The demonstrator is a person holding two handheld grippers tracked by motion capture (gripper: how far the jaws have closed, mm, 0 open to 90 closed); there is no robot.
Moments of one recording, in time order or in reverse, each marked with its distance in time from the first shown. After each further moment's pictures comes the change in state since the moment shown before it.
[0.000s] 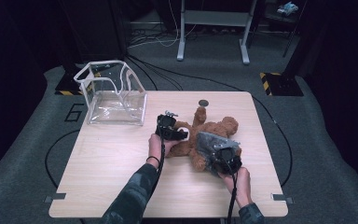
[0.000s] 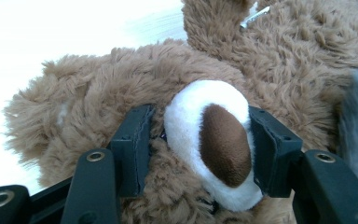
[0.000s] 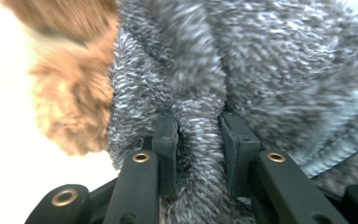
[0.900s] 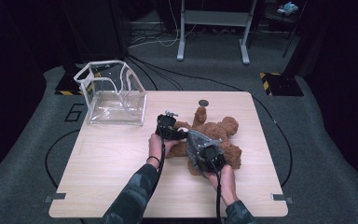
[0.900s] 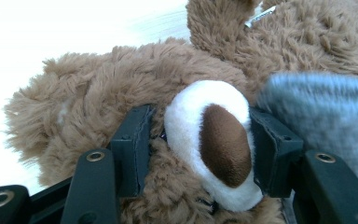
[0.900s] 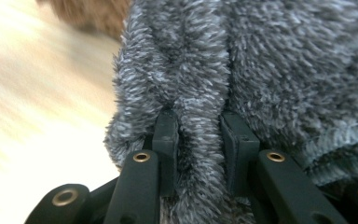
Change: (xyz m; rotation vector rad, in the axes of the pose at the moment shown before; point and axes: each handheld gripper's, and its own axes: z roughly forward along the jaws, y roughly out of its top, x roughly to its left) left arm 0.000 0.001 0.000 0.009 0.003 -0.013; right arm 0.034 0.012 0.031 0.097 0.056 -0.022
